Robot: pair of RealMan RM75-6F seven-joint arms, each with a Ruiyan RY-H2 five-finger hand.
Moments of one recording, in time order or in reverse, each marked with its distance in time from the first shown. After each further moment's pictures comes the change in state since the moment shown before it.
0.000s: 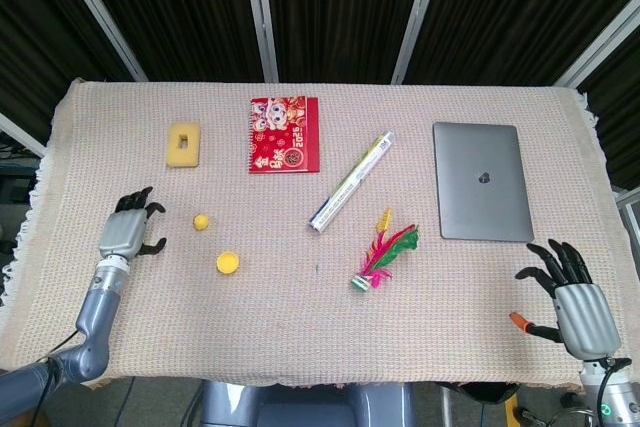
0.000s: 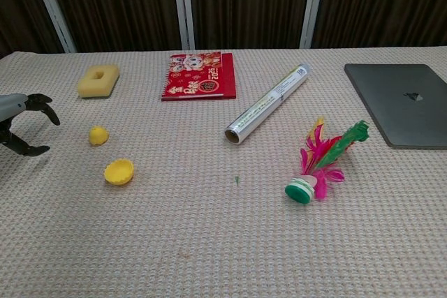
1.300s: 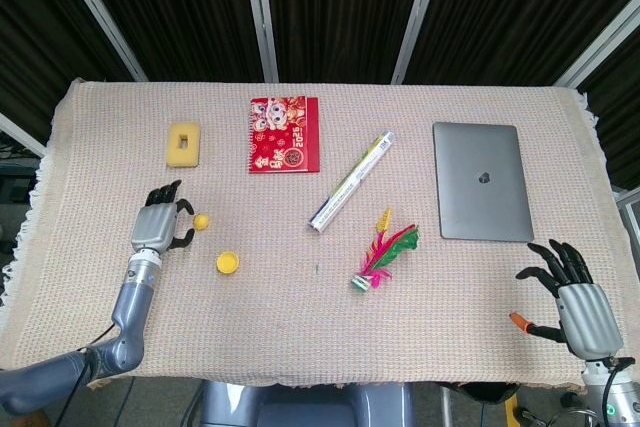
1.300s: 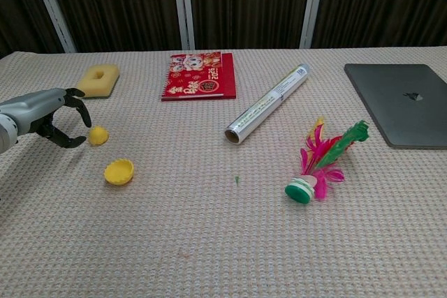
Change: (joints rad) left arm -0.089 -0.099 -0.003 -0.010 -0.100 0.067 0.115; right arm -0.001 0.008 -0.002 0.005 0.000 -0.002 0.071
